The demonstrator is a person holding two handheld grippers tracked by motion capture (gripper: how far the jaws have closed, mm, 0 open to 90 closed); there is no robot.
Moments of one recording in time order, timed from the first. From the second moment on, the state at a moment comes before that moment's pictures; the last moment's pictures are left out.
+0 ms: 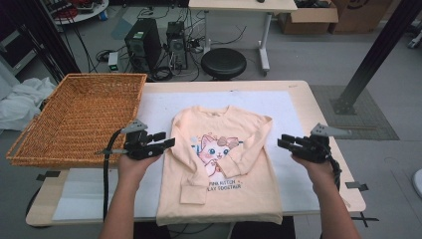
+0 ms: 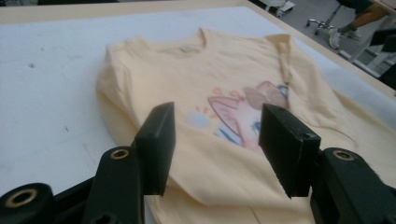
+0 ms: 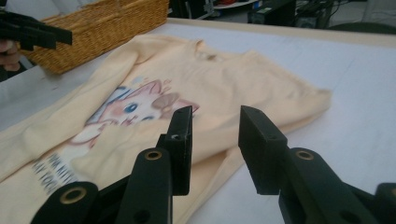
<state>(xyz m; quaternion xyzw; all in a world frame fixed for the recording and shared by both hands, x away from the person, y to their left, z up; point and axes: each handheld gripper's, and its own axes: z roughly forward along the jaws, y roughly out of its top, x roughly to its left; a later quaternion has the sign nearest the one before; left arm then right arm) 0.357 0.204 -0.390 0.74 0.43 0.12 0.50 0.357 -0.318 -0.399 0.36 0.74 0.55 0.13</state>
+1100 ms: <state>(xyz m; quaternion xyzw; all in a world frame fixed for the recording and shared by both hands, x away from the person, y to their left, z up) 0.496 0.195 -0.394 0.76 0.52 0.16 0.36 0.514 -0.303 -0.397 0.45 0.79 0.39 0.15</state>
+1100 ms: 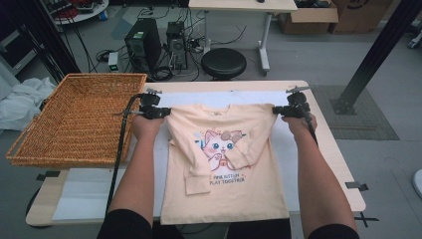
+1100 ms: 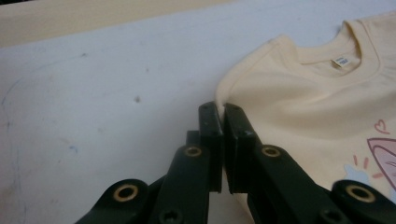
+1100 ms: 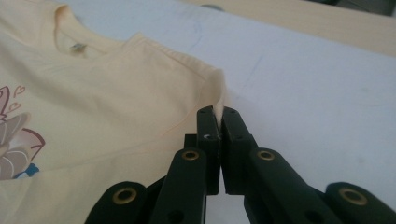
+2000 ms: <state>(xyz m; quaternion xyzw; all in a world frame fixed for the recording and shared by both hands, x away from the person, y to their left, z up) 0.426 0.174 -0.395 0.75 0.49 0.14 0.41 0.442 -0.326 -0.401 0.48 0.77 0.38 0.19</state>
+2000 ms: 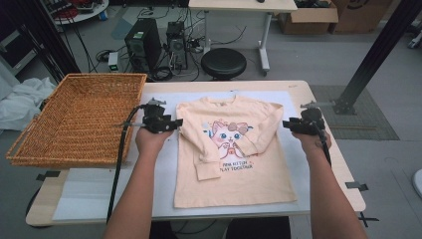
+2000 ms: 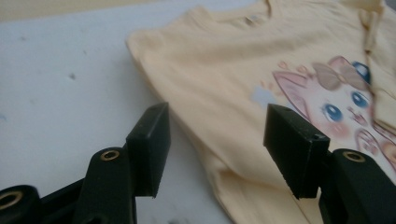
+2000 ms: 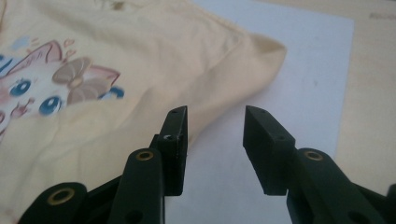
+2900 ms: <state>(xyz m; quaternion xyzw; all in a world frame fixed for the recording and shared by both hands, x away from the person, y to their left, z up) 0.229 0.161 -0.457 0.75 0.47 0.11 0.45 0.216 -0.329 -0.459 0.47 0.75 0.45 0.14</state>
